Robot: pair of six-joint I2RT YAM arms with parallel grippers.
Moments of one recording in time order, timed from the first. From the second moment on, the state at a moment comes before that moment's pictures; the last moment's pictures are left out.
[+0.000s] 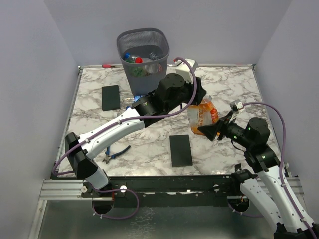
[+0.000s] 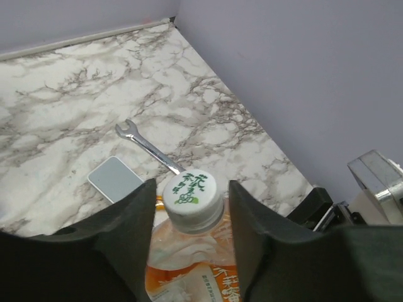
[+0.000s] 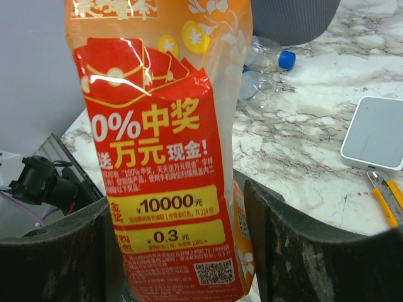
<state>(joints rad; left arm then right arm) -0.99 1.58 1.64 -0.24 -0.18 -0.41 0.30 0.56 0.62 -0.23 -0.52 0.35</state>
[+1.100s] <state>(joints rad) -0.63 1.44 1.69 0.56 -0.18 0.17 0.32 0.39 0.71 -0.23 -0.67 0.45</state>
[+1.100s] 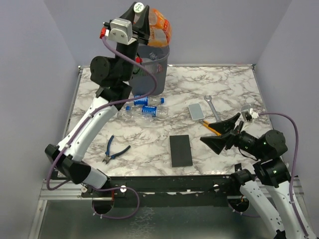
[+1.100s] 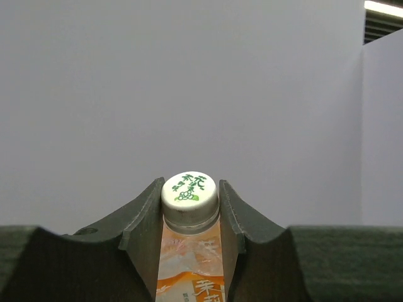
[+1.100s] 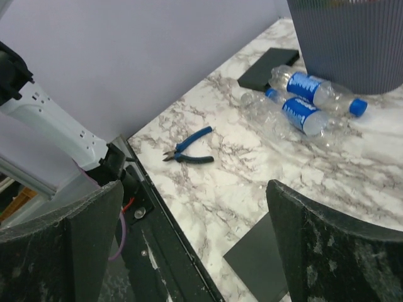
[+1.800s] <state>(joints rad) -0.20 1.94 1.89 0.96 0.41 -0.27 0.39 0.30 0.56 -0.23 -0.58 0.47</state>
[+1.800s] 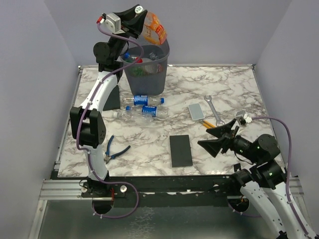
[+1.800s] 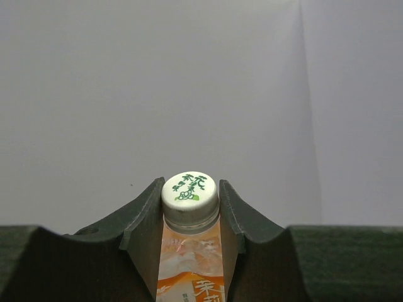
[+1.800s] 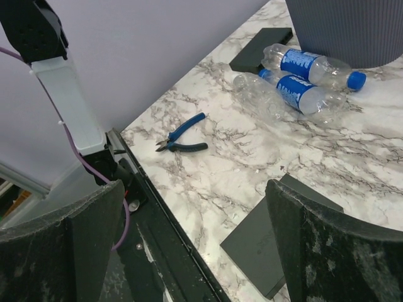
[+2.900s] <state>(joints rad) -0.23 2.11 1.86 0.84 0.42 -0.17 0.41 0.32 0.53 -0.23 -0.54 0.46</state>
